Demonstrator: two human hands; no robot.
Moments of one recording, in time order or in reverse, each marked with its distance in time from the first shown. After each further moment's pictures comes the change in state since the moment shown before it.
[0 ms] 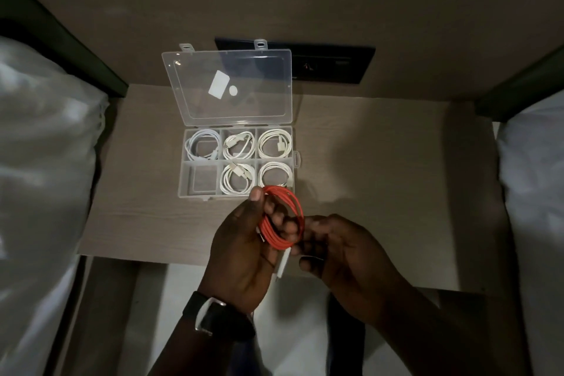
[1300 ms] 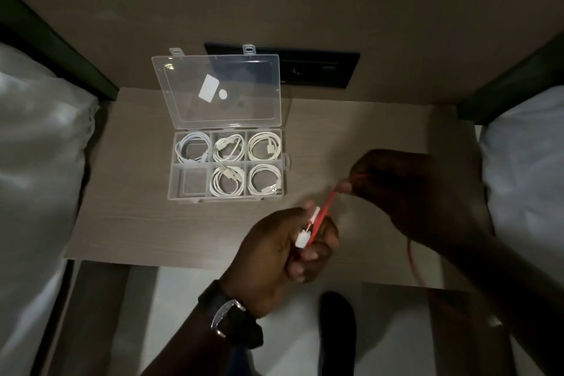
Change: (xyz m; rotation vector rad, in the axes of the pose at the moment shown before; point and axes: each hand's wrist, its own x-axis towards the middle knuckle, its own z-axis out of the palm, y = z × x) left_hand -0.007 -0.006 0.030 0.361 -0.491 -0.323; right_hand -0.022 -0.106 -0.034 -1.192 0.031 -0.790
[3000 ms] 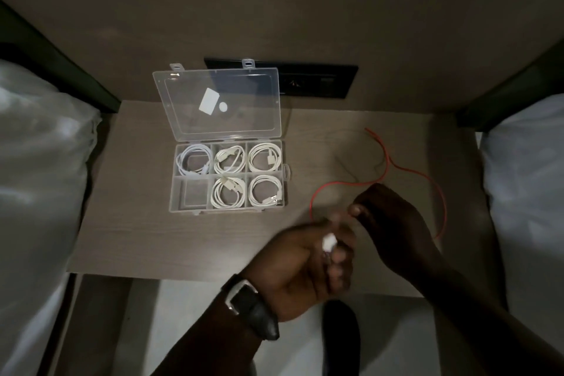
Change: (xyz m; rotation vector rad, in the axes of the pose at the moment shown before) left_hand 0.029 -0.002 0.009 -0.340 -0.050 -0.271; right_hand -0.022 0.064 0.031 -0.295 0.126 -0.106
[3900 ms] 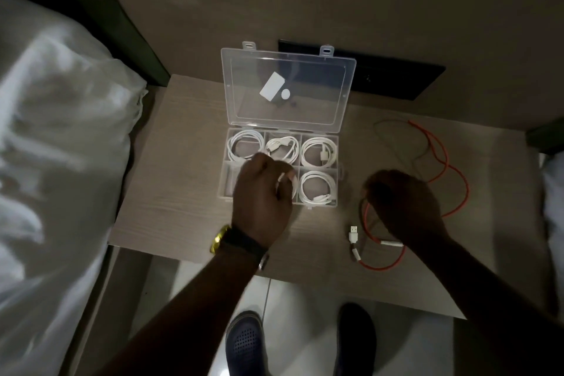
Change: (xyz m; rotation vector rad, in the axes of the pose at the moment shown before) left_hand -0.025 0.070 -0.135 1.530 1.057 1.057; right_hand 0.068 -0.017 0.065 -0.302 -0.182 0.298
